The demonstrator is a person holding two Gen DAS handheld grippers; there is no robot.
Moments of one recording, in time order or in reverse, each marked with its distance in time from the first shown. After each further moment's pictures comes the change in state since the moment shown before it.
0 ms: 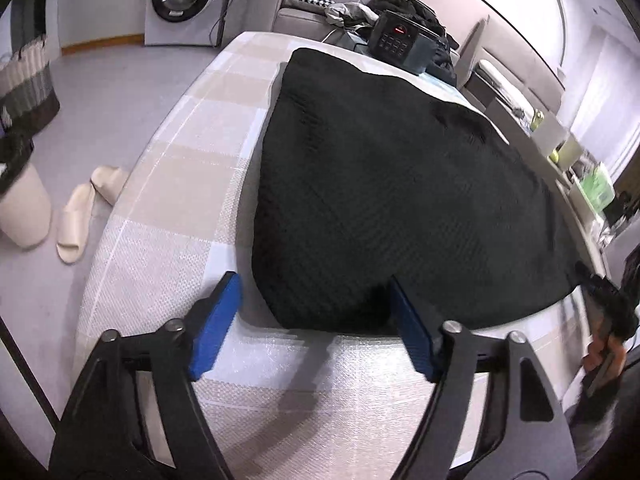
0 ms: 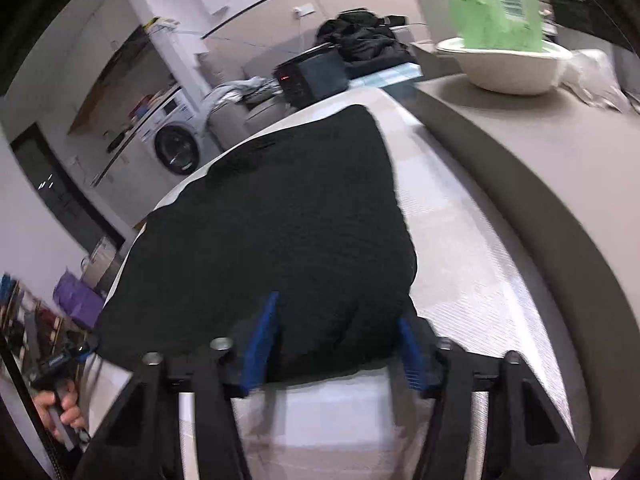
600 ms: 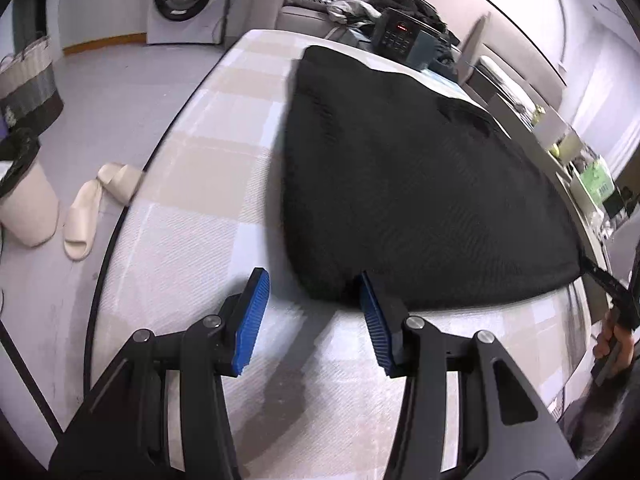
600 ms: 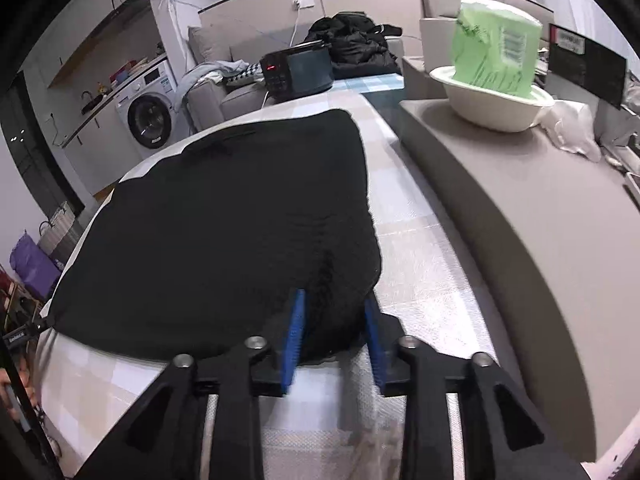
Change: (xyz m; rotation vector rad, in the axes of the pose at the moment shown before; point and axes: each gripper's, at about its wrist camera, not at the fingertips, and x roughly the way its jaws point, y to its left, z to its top) left arm -0.007 0.015 -0.002 -0.020 0.013 0.008; right arm -0.013 0.015 0.002 -0.104 0.009 -0.206
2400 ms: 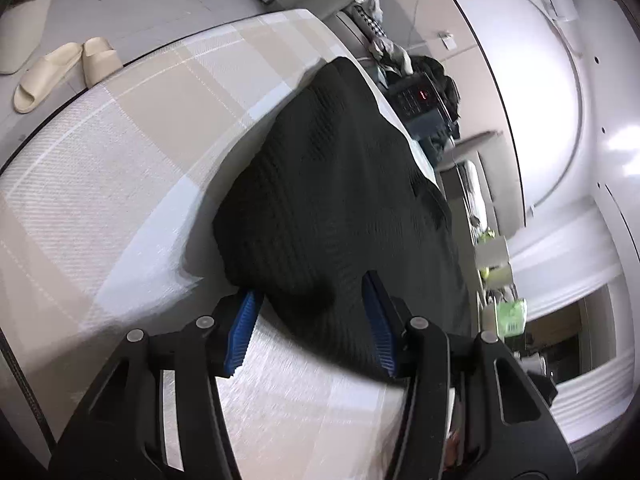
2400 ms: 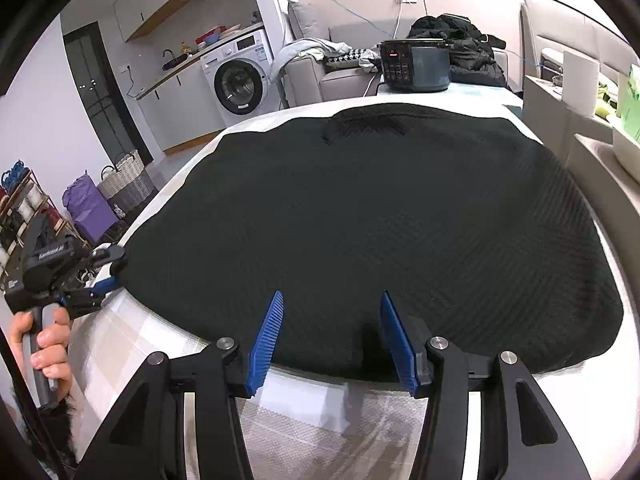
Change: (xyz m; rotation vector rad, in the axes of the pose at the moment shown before) left arm 0.030 0.007 -0.002 -0.535 -0.036 -0.307; right arm 0.028 0.152 -0.014 -0.210 0.044 0.251
